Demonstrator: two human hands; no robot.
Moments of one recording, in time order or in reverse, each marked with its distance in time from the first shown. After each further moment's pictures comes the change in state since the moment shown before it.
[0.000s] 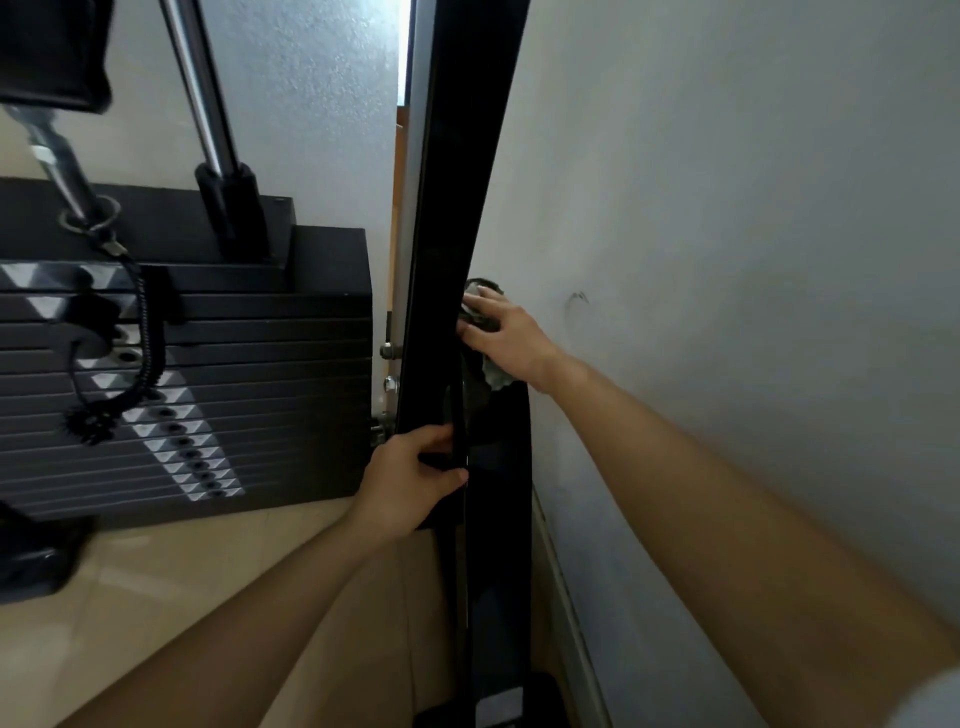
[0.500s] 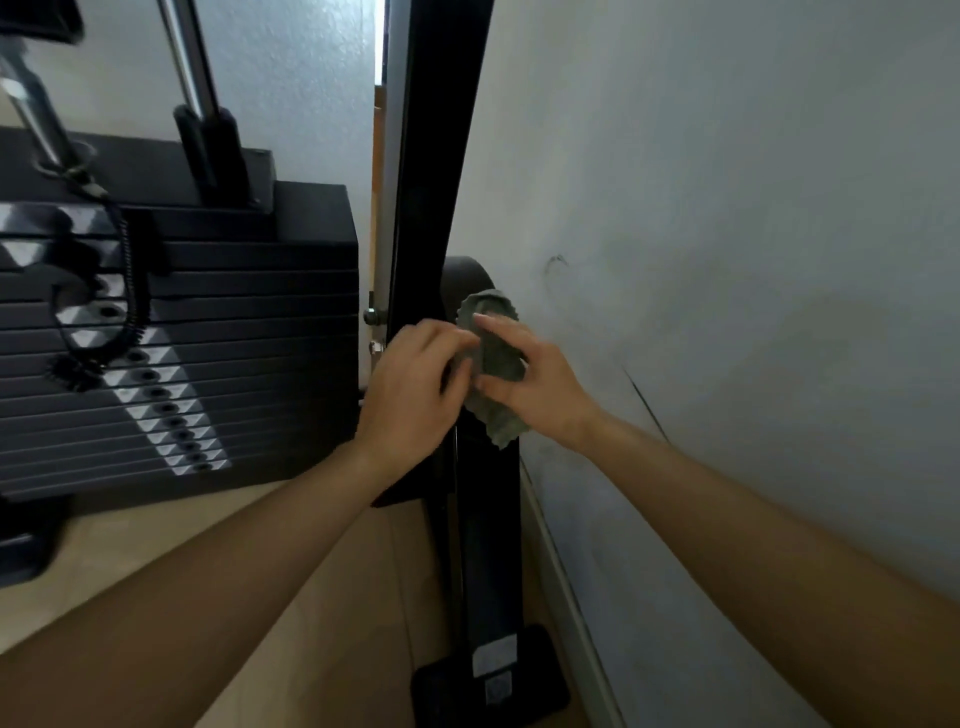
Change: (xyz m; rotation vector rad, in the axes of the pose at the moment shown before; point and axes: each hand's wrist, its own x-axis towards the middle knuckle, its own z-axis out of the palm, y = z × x) left_hand 0.009 0.038 -0.003 0.369 0.314 0.704; right_hand -0.110 0.029 0.013 0.126 0.131 -0.181
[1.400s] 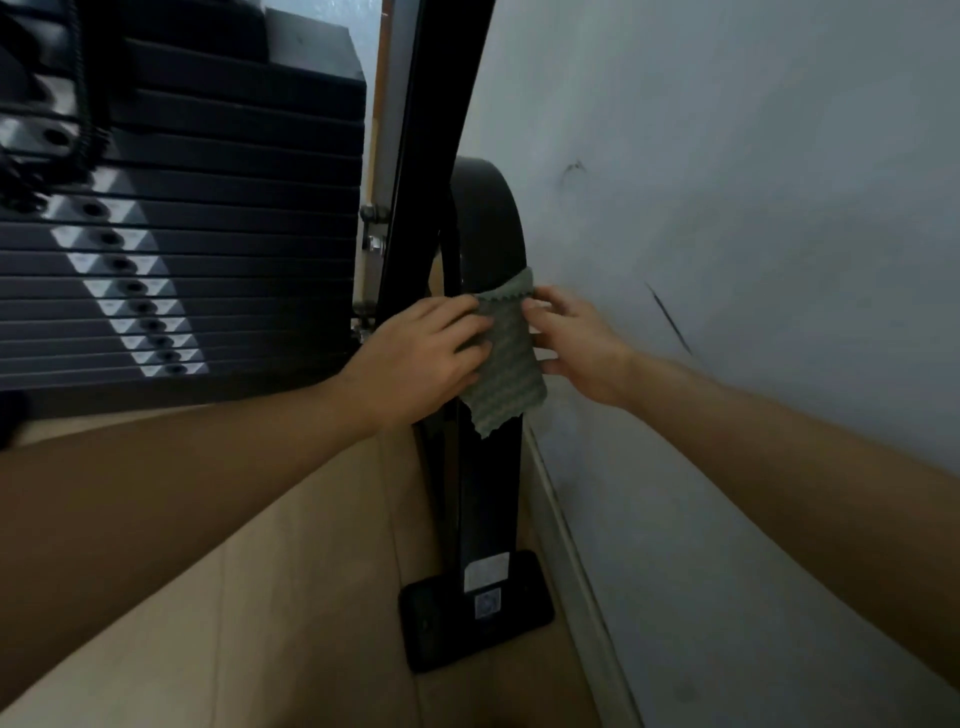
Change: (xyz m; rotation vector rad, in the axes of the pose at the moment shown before) left_hand -0.059 -0.037 0.023 0.460 -0.223 0.621; right_hand -0.038 0.028 0.004 0.340 0.008 0.541
